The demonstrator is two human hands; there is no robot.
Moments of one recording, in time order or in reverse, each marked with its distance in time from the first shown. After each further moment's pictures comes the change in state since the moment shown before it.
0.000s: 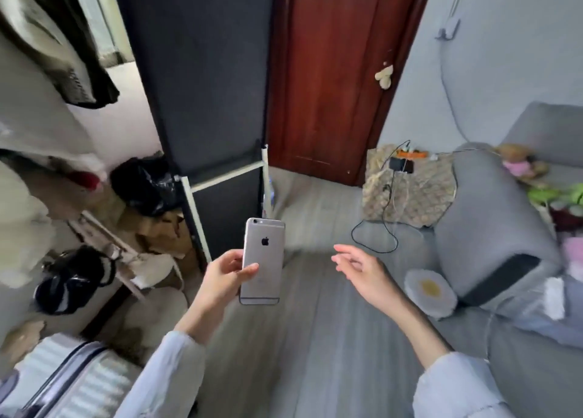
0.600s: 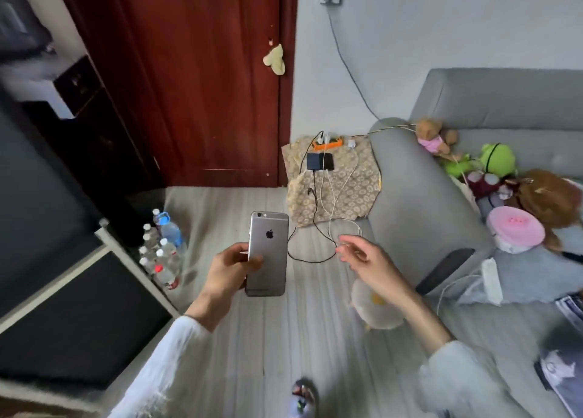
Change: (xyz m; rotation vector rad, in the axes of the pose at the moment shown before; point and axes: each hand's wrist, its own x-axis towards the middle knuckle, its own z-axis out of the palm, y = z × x) left_hand 0.332 0.072 0.301 0.101 -0.328 -0.115; right_hand 0.268 0.129 -0.244 0.091 0.315 0.210
